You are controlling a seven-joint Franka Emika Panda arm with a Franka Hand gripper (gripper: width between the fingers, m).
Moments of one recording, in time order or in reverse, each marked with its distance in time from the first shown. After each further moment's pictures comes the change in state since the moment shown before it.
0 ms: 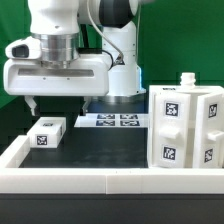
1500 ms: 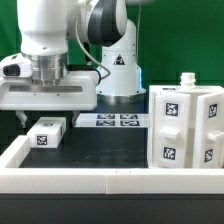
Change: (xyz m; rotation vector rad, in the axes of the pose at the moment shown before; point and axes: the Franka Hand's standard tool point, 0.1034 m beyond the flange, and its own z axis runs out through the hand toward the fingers) arm -0.019 0.015 0.039 -0.013 -0.049 -0.063
